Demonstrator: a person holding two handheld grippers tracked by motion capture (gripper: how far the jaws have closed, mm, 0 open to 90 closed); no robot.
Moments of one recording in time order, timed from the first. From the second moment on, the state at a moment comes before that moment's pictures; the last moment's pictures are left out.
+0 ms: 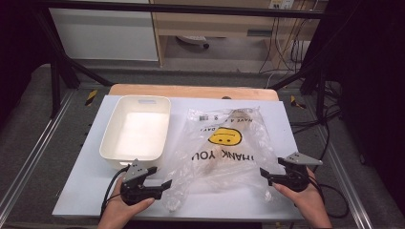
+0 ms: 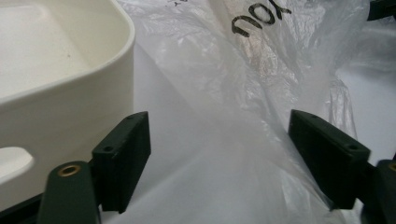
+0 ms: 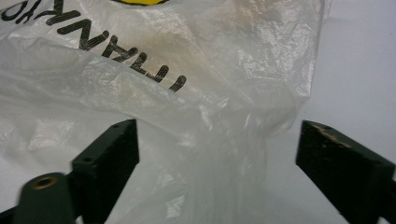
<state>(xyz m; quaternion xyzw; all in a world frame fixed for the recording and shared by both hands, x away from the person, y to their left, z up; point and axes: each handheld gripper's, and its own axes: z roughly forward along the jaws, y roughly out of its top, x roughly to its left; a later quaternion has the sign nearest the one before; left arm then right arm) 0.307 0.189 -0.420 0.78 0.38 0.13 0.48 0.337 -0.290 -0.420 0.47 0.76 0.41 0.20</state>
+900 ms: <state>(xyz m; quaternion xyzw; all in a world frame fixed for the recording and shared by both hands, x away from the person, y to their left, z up) 0.295 0.177 -0.397 0.72 0.39 0.20 0.53 0.337 -0.265 -0.424 0.44 0.78 0.40 0.19</state>
